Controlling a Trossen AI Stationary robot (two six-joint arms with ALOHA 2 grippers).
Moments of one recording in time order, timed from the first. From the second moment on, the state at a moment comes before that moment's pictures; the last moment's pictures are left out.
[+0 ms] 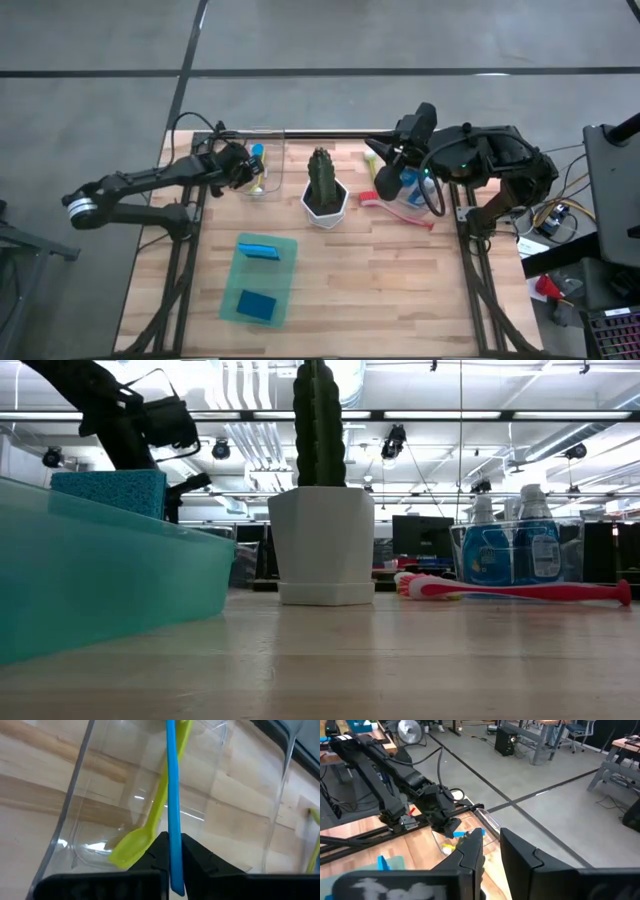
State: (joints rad) left arm 0.58 1.05 0.61 -0.53 -0.14 -1.33; right arm 0.22 1.64 2.35 -1.17 0.74 0.30
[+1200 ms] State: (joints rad) left arm 0.58 0.90 0.79 -0.41 -0.09 -1.11; right arm 0.22 1.64 2.24 -1.33 0.73 0.46
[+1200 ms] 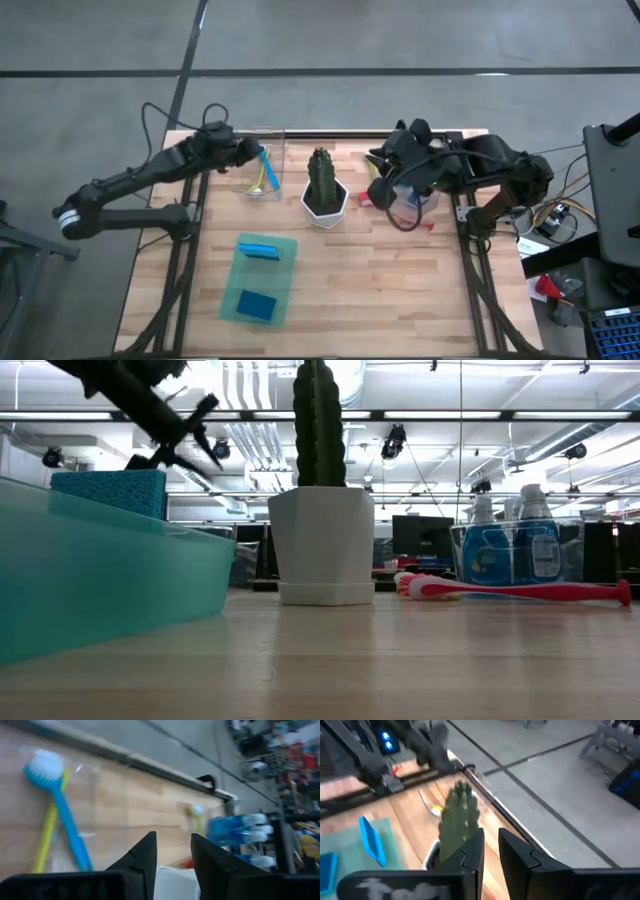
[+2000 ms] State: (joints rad) left arm 0.58 0.78 0.99 -0.31 0.12 -0.72; right arm 0.18 1.64 1.58 -1.37 0.23 0.80
